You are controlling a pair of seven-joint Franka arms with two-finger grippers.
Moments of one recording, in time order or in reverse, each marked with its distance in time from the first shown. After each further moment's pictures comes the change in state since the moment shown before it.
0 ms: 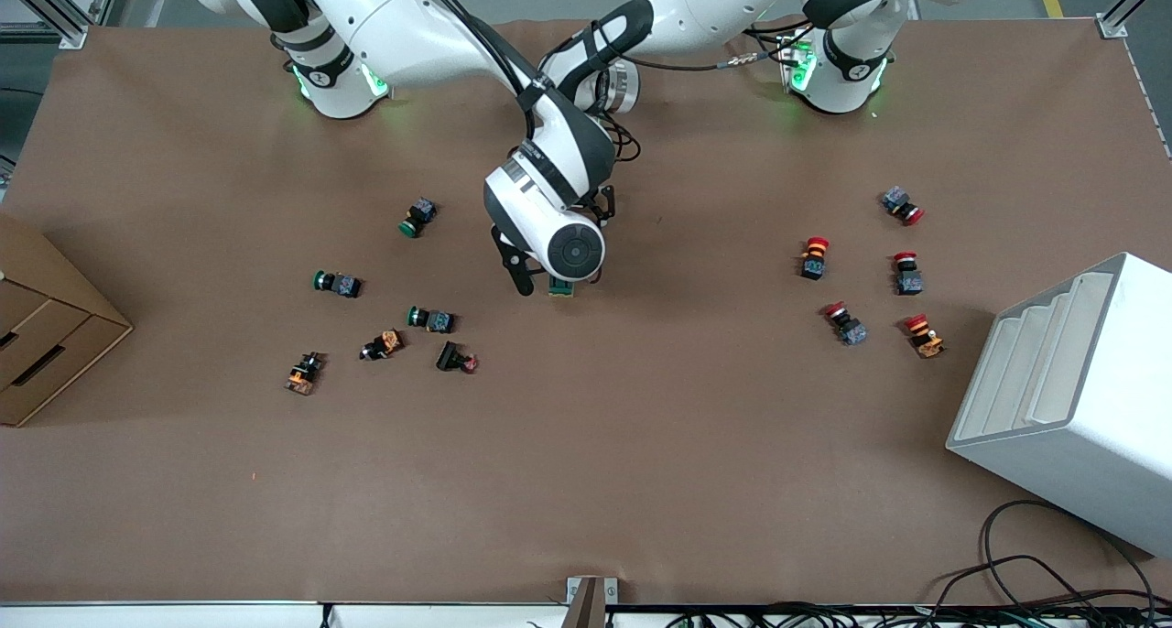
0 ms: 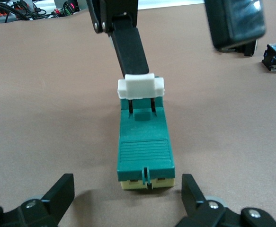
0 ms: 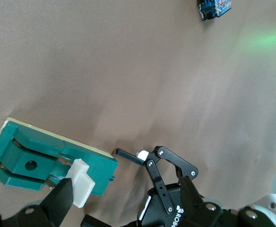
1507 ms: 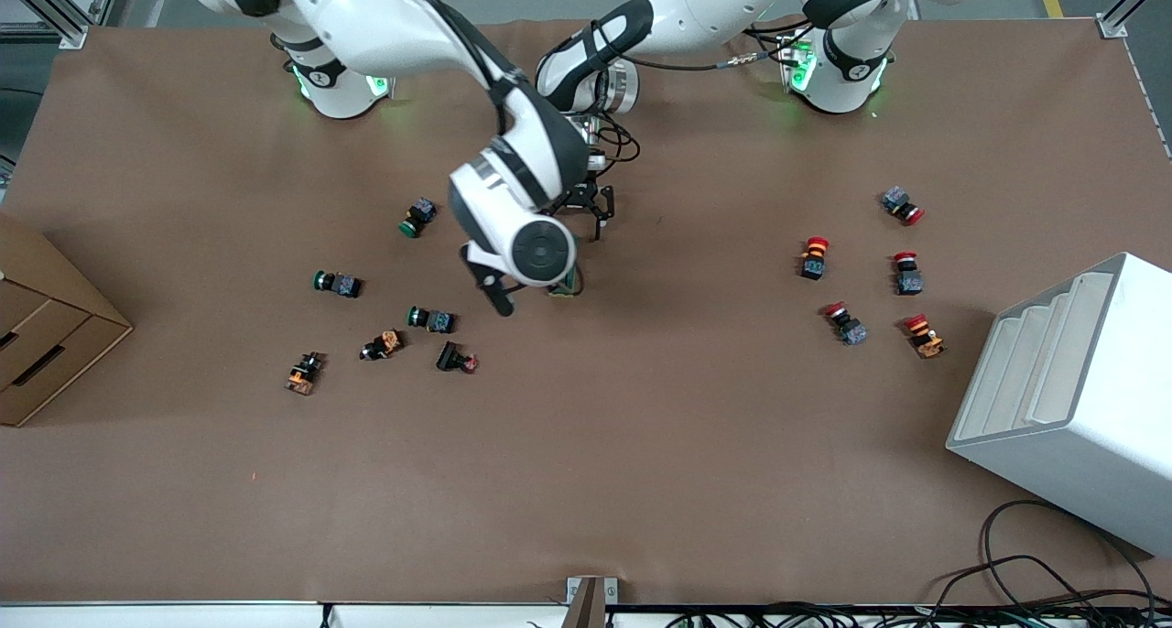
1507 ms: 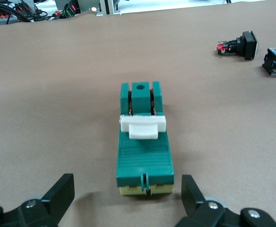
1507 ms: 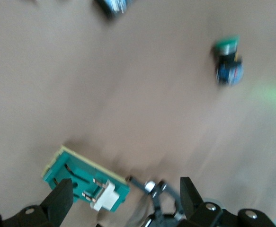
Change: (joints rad) left arm 0.000 -0.001 0.000 0.011 -0.011 -0.005 0.009; right arm -0.080 -0.124 -0.043 -0.015 -0.105 -0.009 -0.305
